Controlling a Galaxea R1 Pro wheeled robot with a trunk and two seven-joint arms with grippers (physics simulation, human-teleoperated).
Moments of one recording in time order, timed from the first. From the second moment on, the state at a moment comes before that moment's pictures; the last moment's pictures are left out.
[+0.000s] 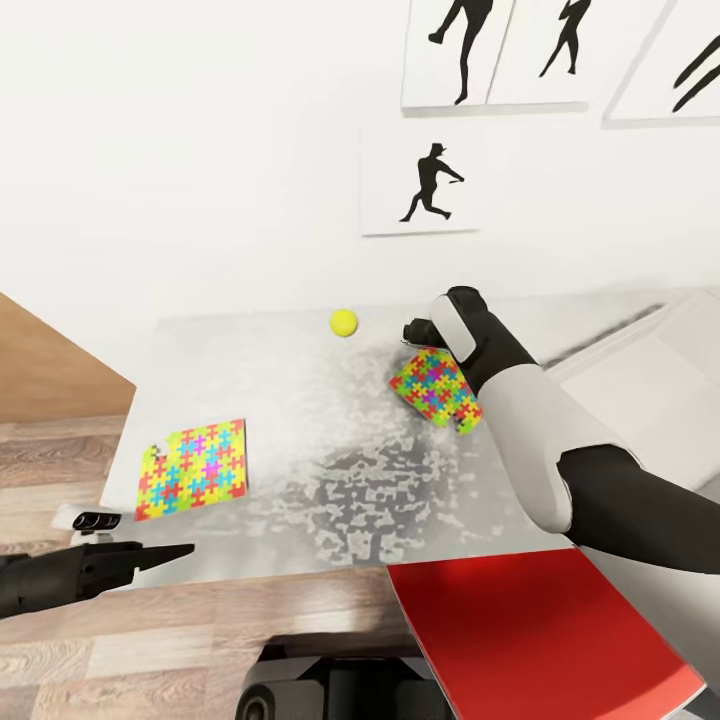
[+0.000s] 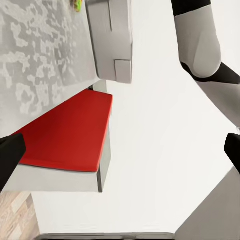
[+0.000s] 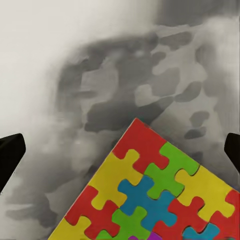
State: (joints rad) left arm -0.24 0.54 0.16 -1.41 0.55 1.02 -1.57; right arm -1.46 0.17 0.08 -0.54 -0.43 0.80 -0.49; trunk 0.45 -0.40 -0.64
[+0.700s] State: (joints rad) left arm -0.25 0.52 0.16 -1.41 0.55 1.02 -1.57; right arm -1.45 0.06 0.08 -0.52 -0.42 0.72 -0.49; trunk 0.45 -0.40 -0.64
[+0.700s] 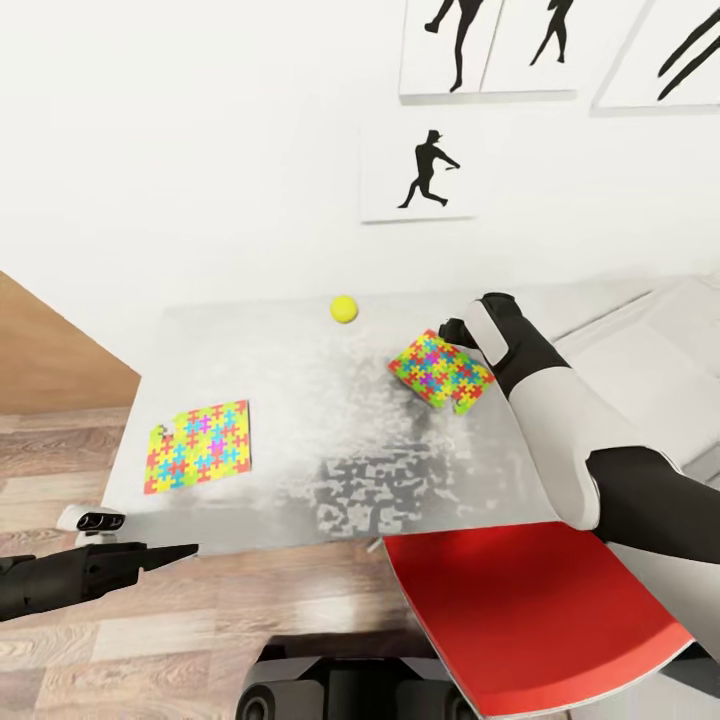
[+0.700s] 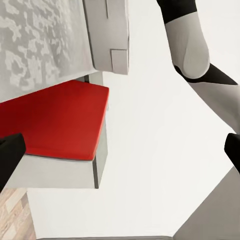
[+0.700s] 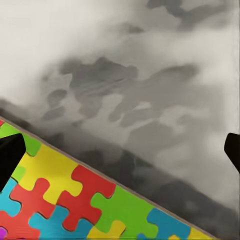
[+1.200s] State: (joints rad) left arm -0.24 0.52 0.16 -1.41 0.55 1.02 -1.57; right arm -1.45 0.07 0.08 -0.53 -0.38 0.72 -0.49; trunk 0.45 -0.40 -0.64
